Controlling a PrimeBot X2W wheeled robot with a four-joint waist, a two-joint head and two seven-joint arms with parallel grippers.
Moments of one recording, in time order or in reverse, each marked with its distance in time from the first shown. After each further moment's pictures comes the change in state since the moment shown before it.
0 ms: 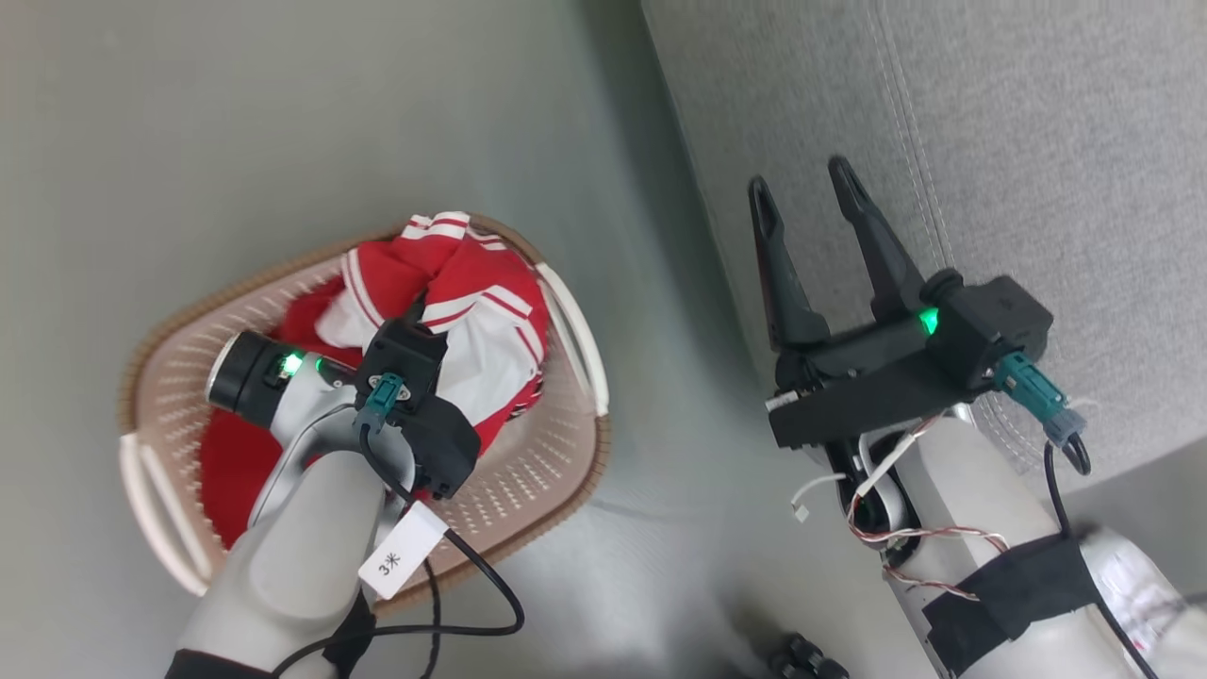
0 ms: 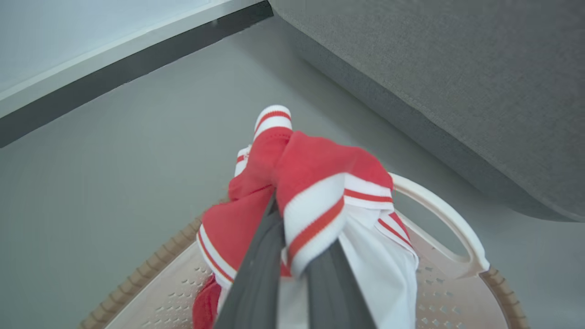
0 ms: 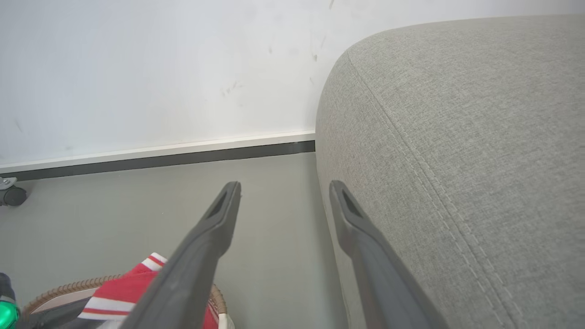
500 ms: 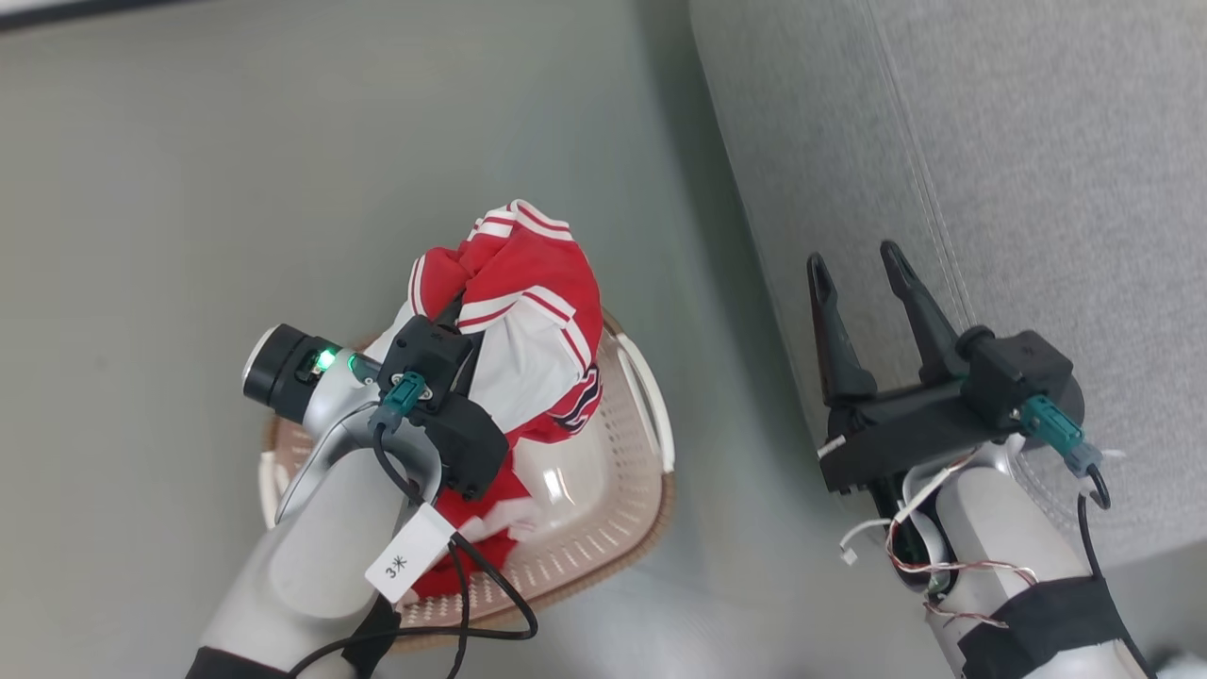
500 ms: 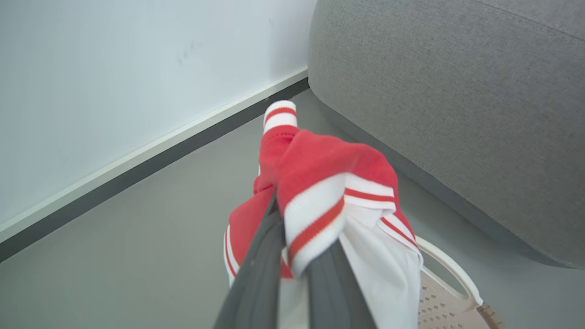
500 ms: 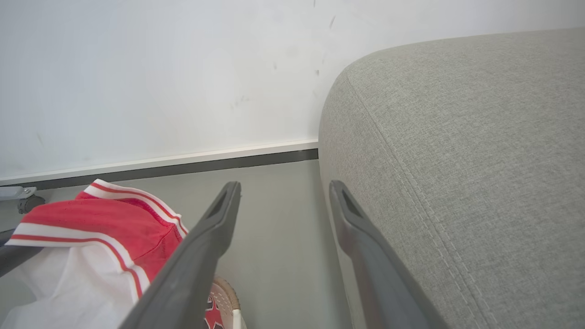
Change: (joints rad) left arm 0.000 -0.026 -0.024 -0.024 -0.051 -0.043 -0.007; right arm 0.080 -0.036 -0.068 0.111 -0.002 0.017 0.000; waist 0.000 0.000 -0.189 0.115
